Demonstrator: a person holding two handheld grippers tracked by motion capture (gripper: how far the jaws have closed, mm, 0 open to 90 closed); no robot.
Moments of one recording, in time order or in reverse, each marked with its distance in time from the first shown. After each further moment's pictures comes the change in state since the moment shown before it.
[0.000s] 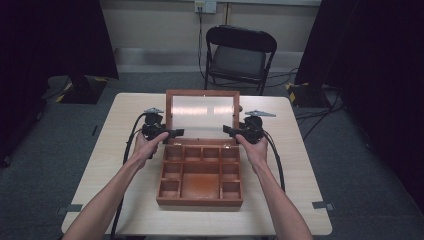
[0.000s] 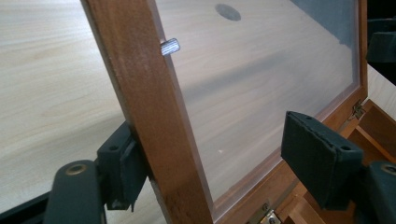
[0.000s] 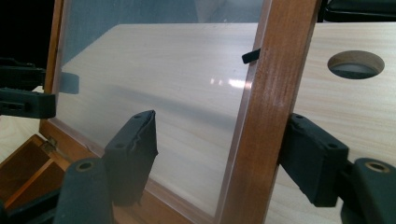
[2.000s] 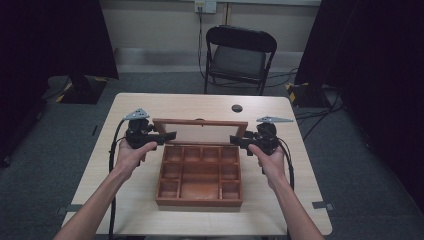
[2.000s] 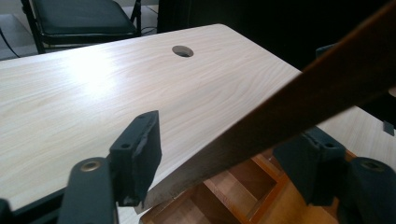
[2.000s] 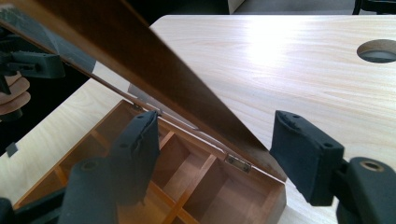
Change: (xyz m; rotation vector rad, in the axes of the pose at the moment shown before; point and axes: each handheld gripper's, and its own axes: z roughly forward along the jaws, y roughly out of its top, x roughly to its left) left arm -0.046 -0.001 -0.079 -0.127 -0.065 0.124; right arm 0.032 0.003 -0.082 0.061 0.105 -0.012
